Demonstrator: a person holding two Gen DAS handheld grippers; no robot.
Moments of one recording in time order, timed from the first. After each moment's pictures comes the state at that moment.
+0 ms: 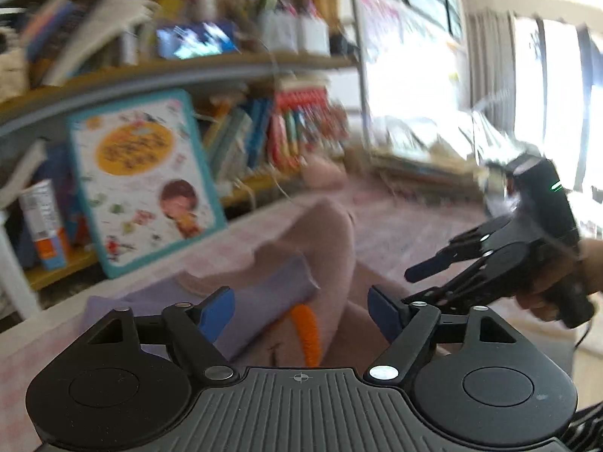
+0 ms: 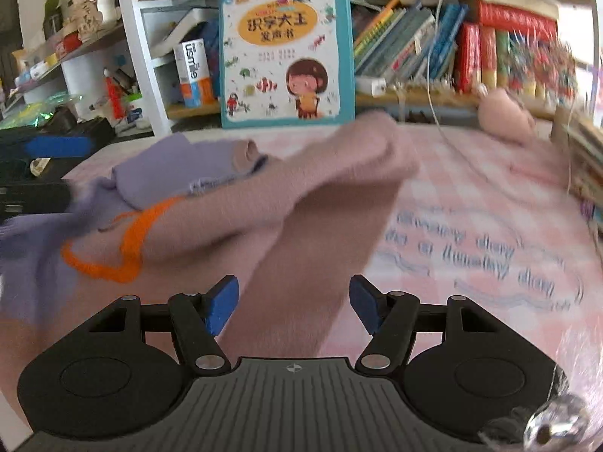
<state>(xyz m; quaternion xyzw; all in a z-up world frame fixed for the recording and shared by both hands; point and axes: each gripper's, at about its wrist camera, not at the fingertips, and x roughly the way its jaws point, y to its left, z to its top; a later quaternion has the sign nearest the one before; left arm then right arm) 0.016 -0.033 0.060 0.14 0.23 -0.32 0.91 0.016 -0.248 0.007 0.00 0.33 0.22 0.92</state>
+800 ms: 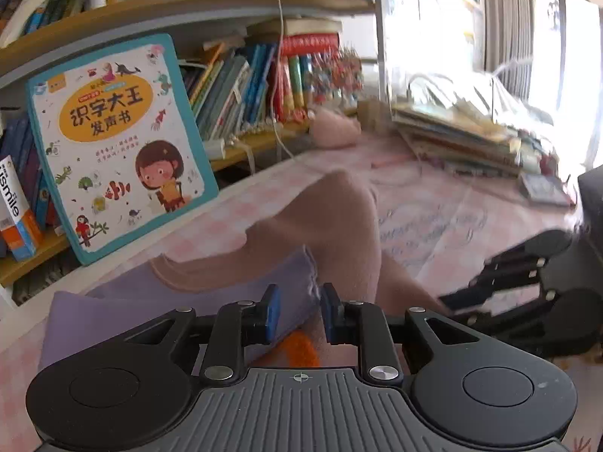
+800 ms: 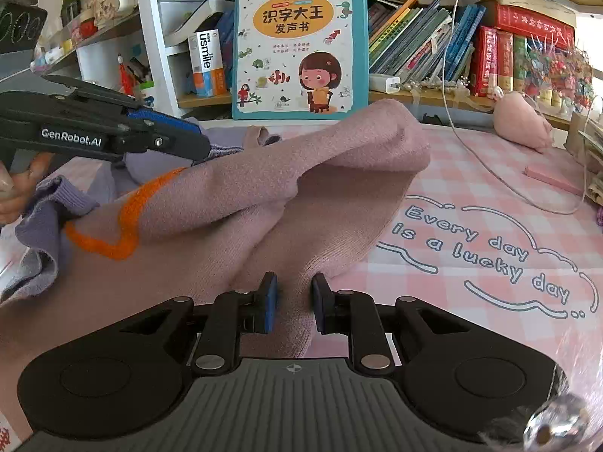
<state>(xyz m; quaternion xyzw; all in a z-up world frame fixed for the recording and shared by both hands) 0.080 -0.067 0.042 0.16 0.30 -0.29 0.90 0.023 -0.249 -0.008 -0.02 0.32 0.25 0.92</state>
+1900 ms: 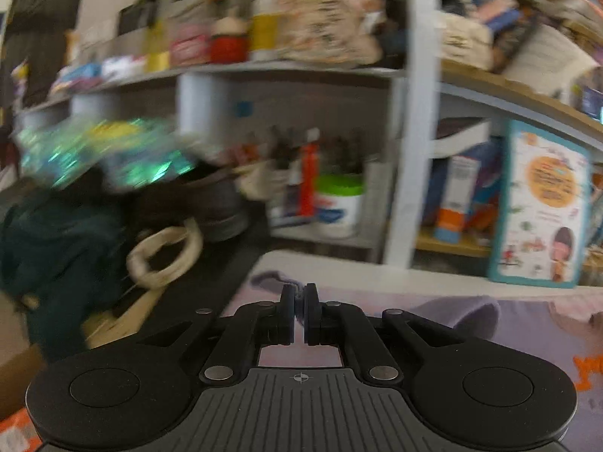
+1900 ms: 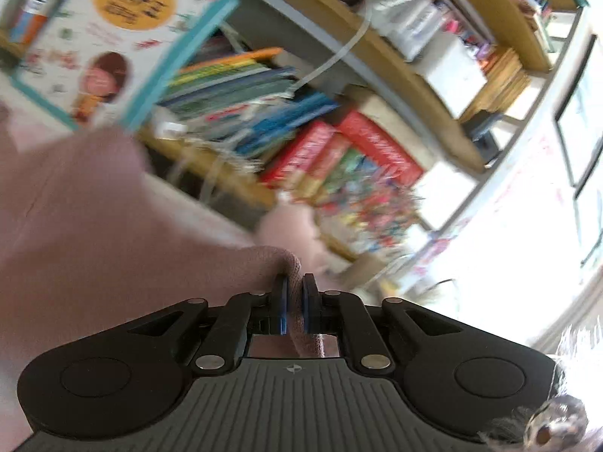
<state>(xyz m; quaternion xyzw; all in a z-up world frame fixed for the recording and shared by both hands) 0.021 0.278 0.060 -0.06 0.20 0.17 0.96 0.153 -0.306 0.031 -0.32 0.19 -0.08 0.92</state>
